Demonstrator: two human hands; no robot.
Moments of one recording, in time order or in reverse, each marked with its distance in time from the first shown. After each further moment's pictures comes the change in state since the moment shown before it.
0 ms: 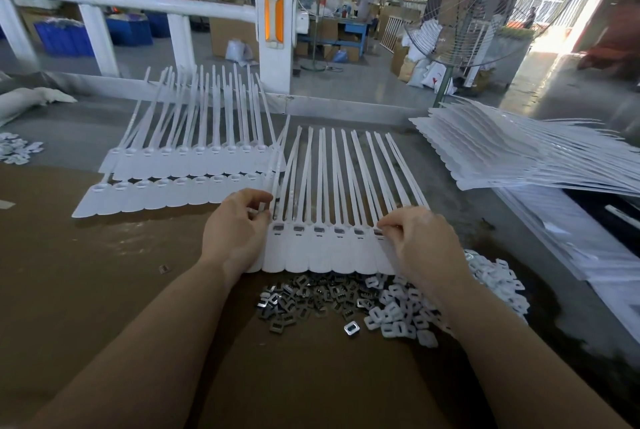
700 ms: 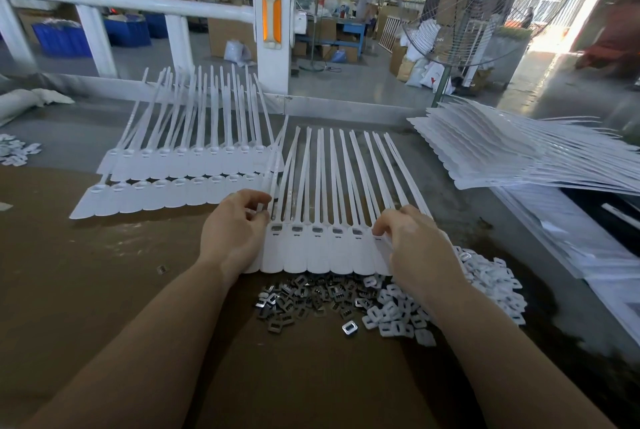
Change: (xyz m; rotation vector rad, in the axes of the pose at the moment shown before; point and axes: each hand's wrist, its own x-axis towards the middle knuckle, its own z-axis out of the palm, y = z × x) left_hand 0.001 0.000 0.000 0.012 0.002 0.003; right_hand -0.008 -0.005 0.003 -0.089 -0.056 0.021
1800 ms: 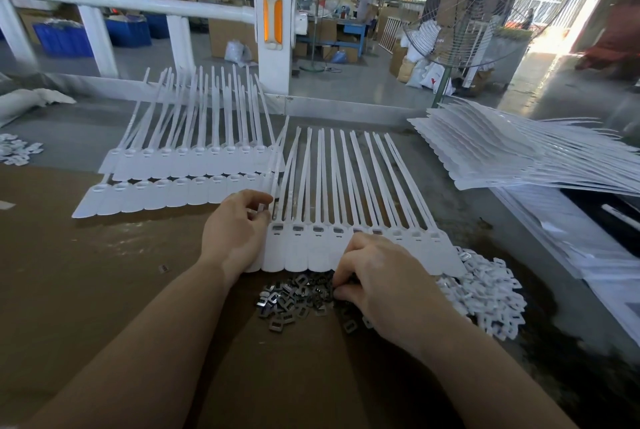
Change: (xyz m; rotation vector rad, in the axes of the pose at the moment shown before) left_hand 0.001 -0.002 0.002 -0.018 0.006 -0.016; right_hand -0.032 -0.036 -0.012 0.016 -0.211 -0.353
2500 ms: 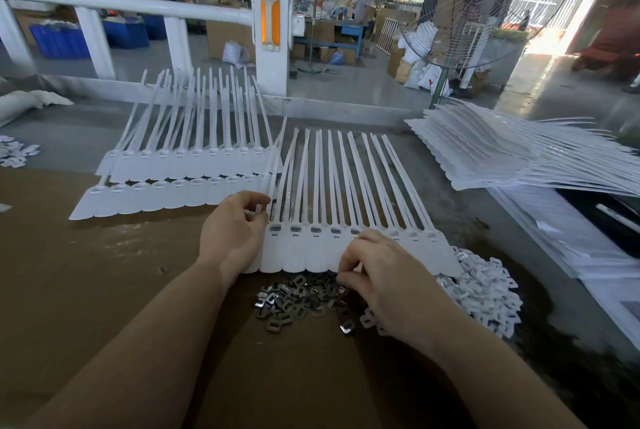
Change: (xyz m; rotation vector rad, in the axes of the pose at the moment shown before) left_hand 0.000 0.001 0.000 -0.005 0.001 -0.003; right_hand -0.003 0.009 0.001 0.178 0.053 0.044
